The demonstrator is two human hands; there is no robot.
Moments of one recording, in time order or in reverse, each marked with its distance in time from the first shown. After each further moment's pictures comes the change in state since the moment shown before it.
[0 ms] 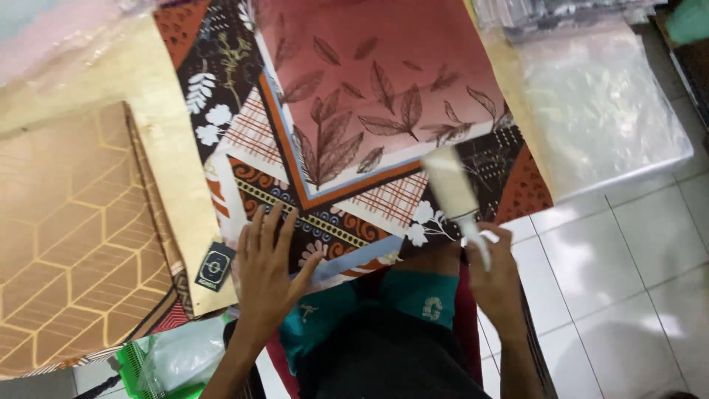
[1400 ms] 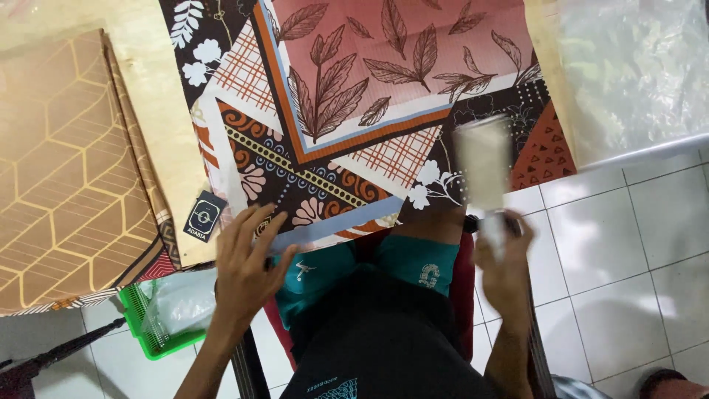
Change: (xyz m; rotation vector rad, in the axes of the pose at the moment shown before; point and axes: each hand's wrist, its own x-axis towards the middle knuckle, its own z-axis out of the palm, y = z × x) left_hand -0.051 -0.011 -0.006 -0.056 0.114 0.150; right_hand -0.016 0.055 -0.002 0.385 -0.036 -0.123
